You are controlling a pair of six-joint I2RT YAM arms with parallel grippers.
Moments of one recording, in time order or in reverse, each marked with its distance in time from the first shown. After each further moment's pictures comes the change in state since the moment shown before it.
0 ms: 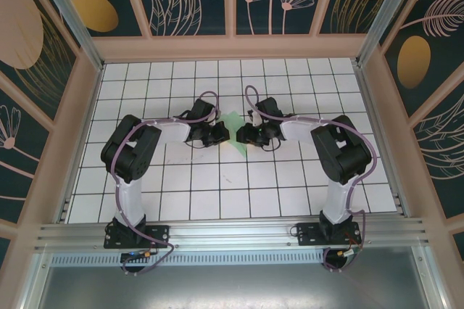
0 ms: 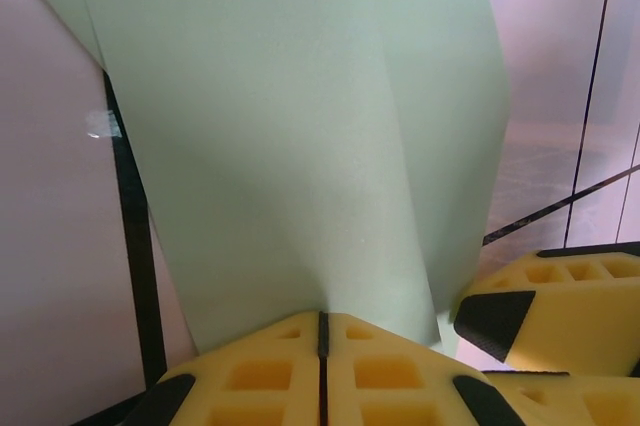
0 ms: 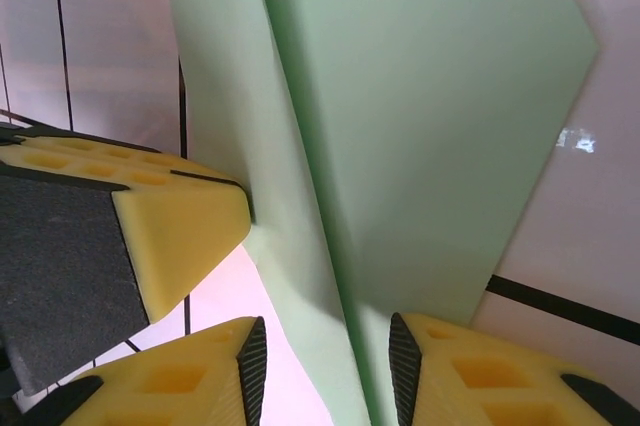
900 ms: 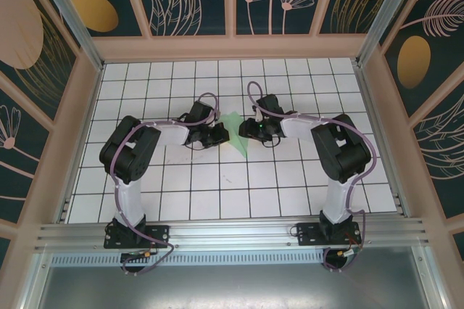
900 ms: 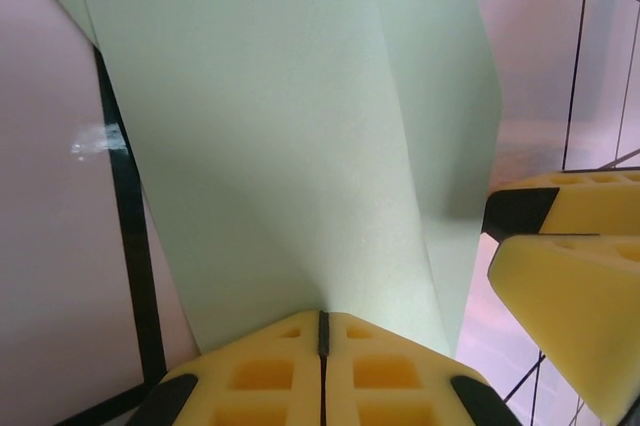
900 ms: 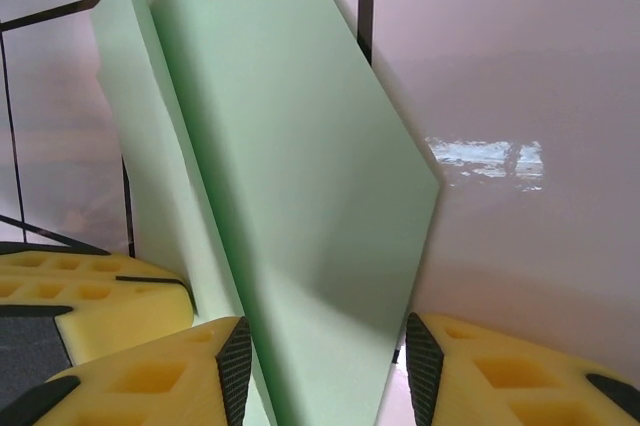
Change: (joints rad) left arm 0.000 -0.014 -0.056 0.079 0.019 0.000; right arm -0.014 0.014 0.040 0.000 0.120 0.033
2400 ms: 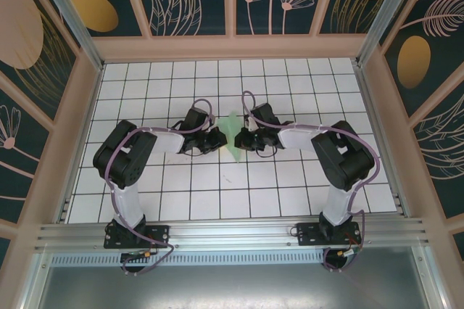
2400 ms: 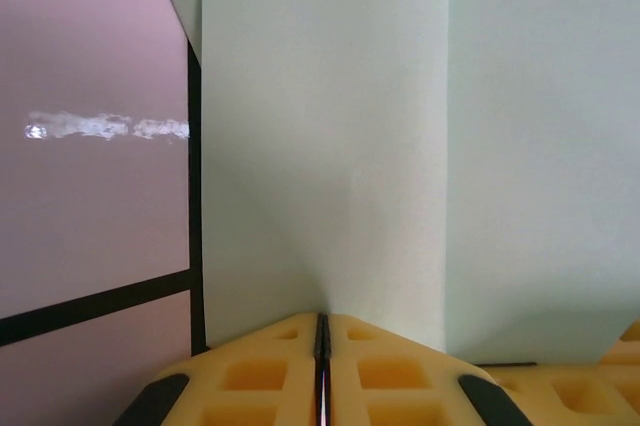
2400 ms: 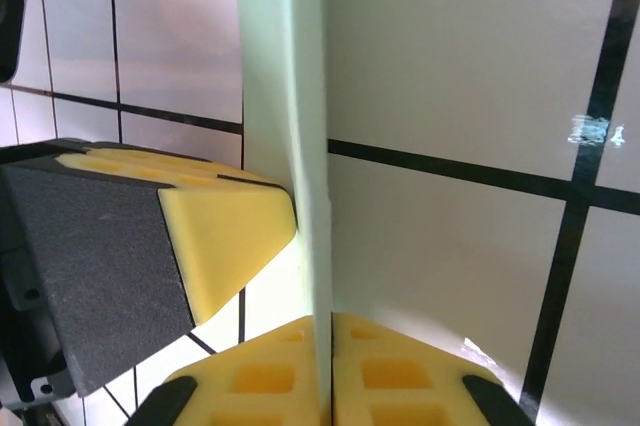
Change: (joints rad) left arm 0.000 -0.068 -0.138 0.134 0.002 -0.121; right arm 0.092 -0.074 -0.115 0.097 -0.092 0.070
